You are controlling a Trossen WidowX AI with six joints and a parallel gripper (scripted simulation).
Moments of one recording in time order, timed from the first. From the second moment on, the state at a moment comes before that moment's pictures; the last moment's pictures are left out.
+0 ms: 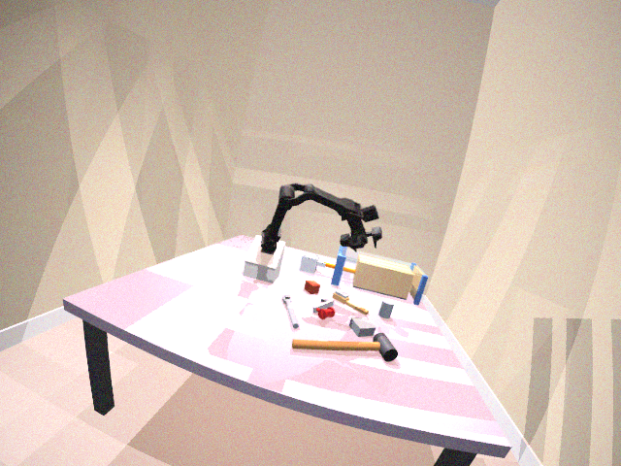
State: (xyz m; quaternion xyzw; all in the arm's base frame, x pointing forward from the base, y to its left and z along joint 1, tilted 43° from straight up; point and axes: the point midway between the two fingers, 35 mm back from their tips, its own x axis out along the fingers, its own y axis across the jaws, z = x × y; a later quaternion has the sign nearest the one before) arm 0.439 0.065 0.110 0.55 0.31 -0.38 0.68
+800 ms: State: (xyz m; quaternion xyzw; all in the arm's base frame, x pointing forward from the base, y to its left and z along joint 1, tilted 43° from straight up) arm 0.312 -0.178 0.102 0.47 0.07 -0.70 0.53
